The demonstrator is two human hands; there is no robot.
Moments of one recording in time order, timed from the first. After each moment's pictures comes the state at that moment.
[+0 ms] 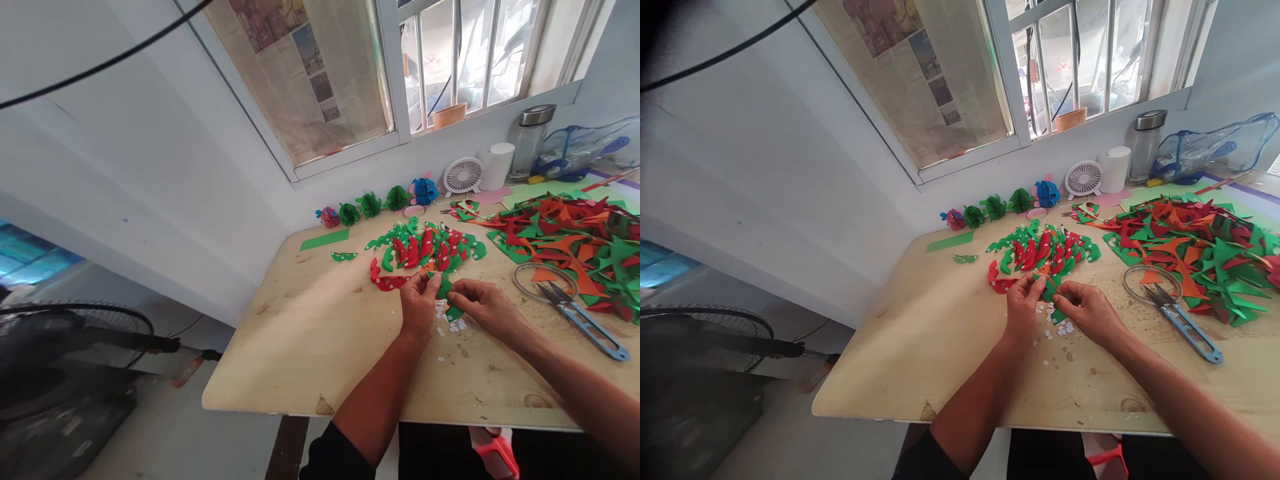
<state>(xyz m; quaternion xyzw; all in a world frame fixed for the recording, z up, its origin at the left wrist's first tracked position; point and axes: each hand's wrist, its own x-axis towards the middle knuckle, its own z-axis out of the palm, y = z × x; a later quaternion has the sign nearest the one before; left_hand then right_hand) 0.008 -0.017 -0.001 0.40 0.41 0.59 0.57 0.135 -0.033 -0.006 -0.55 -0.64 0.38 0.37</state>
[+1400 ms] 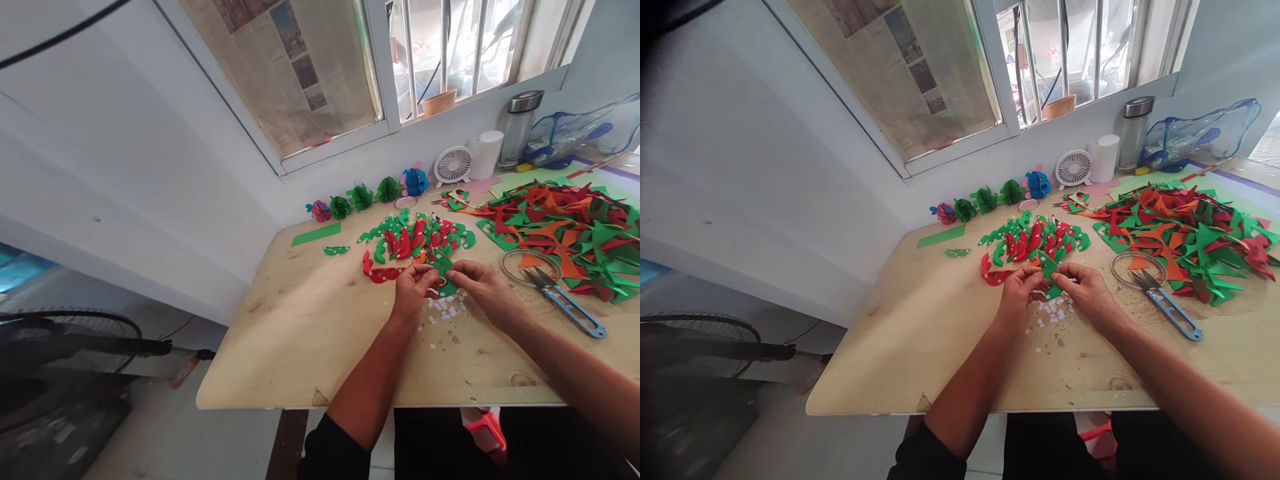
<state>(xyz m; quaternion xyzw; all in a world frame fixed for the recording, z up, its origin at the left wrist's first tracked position) 0.001 -0.013 -0.003 0.37 0.43 0.48 0.67 0.138 -0.032 0.002 -0.53 -0.51 0.48 0.48</state>
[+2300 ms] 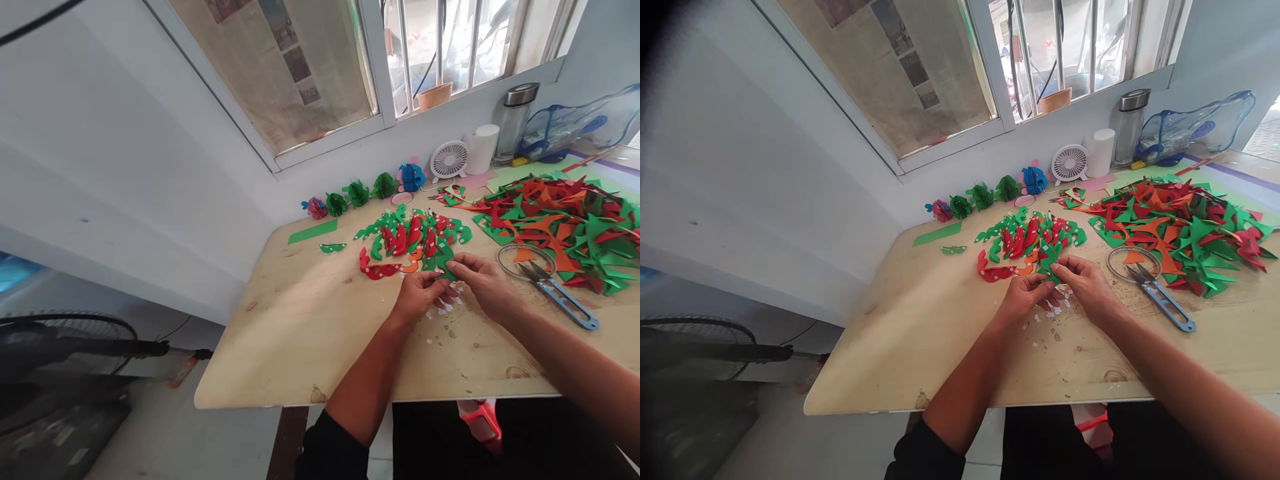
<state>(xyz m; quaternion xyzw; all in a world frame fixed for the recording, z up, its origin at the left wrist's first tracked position) 0.003 -0.019 -0.004 0.49 0.38 0.36 0.70 0.138 -0.032 0.004 -0.49 -0.46 0.53 0.52</state>
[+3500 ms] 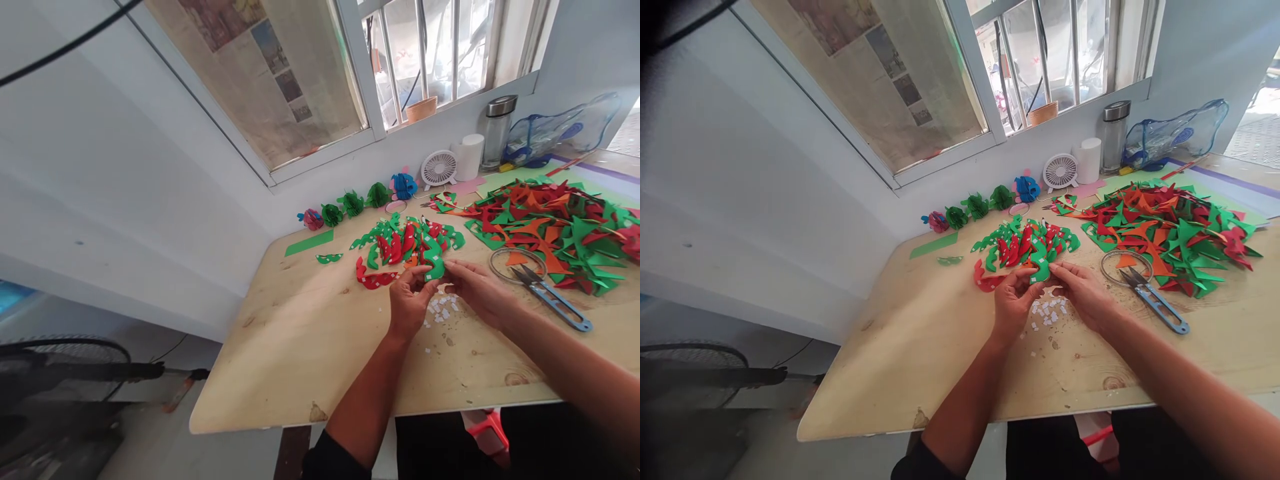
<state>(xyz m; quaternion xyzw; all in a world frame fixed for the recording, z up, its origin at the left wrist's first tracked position) 0.002 -0.022 -0.008 0.53 0.39 0.51 0.55 0.141 -0.030 0.001 -0.41 -0.33 0.65 0.55</state>
